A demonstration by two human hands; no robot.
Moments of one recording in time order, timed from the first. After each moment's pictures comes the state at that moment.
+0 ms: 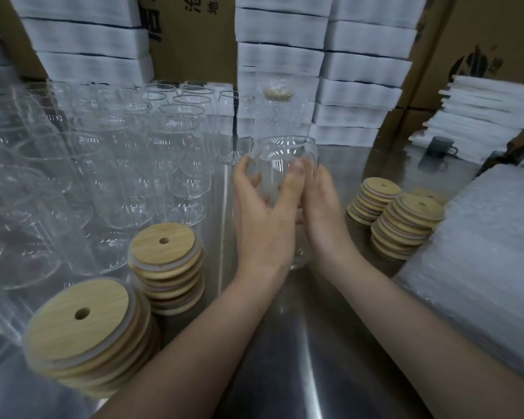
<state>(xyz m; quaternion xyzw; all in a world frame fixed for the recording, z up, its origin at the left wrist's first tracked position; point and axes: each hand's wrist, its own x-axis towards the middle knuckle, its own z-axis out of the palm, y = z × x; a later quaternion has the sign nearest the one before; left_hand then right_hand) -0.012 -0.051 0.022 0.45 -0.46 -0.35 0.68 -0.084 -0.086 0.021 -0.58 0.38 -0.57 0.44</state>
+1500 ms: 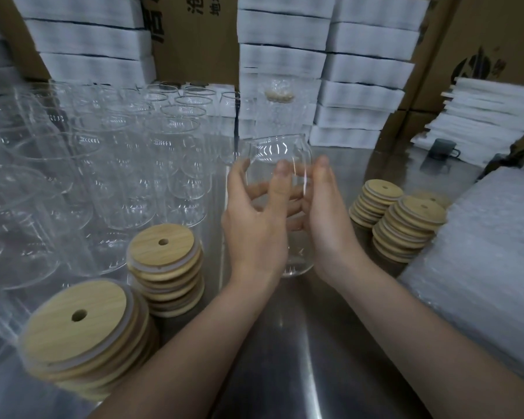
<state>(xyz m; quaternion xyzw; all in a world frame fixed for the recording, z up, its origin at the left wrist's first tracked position) -0.007 -0.047 0.024 0.45 -0.42 -0.32 0.72 -0.083 -0.077 0.031 -0.54 0.41 -0.55 0.48</state>
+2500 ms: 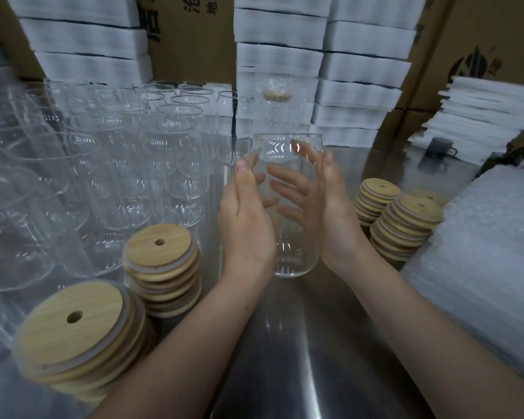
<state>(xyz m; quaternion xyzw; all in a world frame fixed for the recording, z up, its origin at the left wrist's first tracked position) -0.002 -0.059 0.021 0.43 -0.41 -0.34 0.73 -0.098 -0.082 0.033 -0.60 0.34 -0.52 0.50</state>
